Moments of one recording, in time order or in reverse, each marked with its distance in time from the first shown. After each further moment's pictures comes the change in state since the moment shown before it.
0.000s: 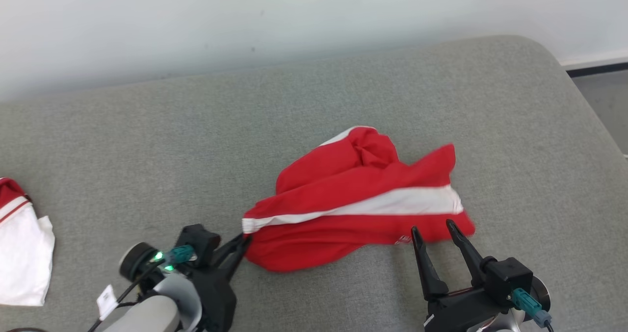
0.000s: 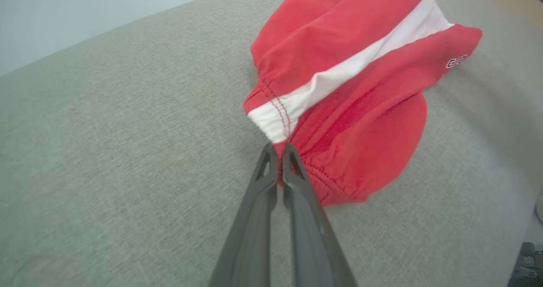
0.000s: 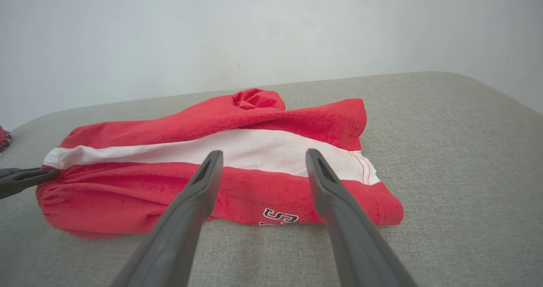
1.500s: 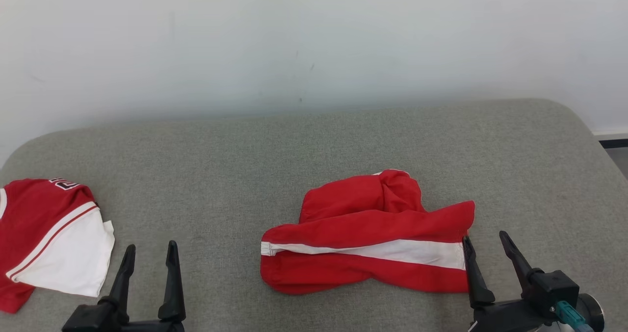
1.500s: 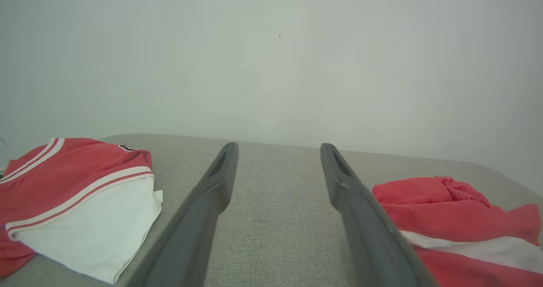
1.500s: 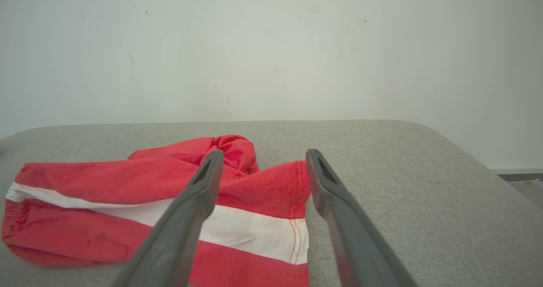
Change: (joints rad) left arm 0.605 -0.326 0.932 -0.427 0.454 0.051 -0.128; right arm 0.078 -0.031 -0.159 -0.046 -0.076 0.000 0.021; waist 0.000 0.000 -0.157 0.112
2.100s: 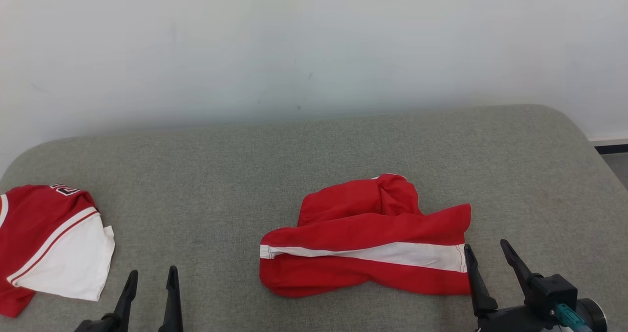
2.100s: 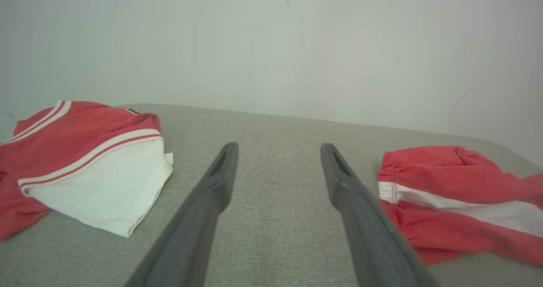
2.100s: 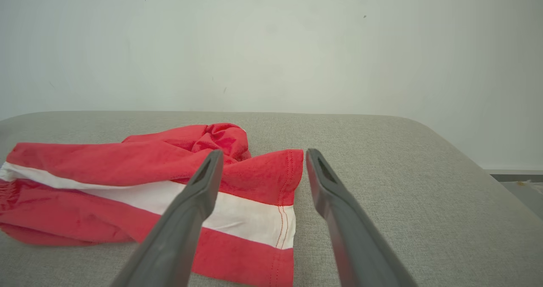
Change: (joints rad) left arm 0.023 -0.037 0.070 0.112 0.045 -0.078 0.000; right arm -0.001 -0.047 0.028 0.052 0.018 0.000 -0.004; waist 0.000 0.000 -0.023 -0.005
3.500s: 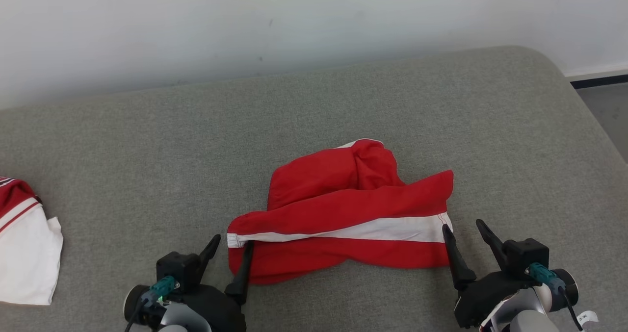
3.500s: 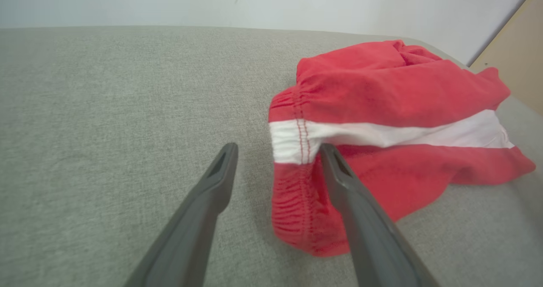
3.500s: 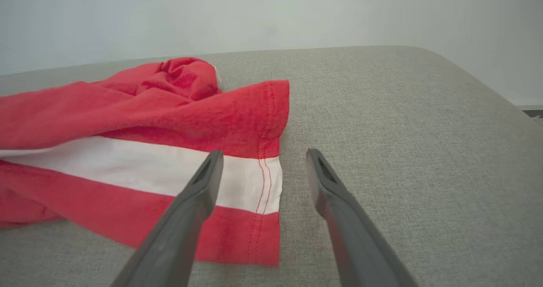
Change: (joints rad) left arm -0.358 0.031 -0.331 0.460 -0.124 -0.058 0.001; right arm -0.190 -0.007 0.087 0.219 0.080 0.000 0.029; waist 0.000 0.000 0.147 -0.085
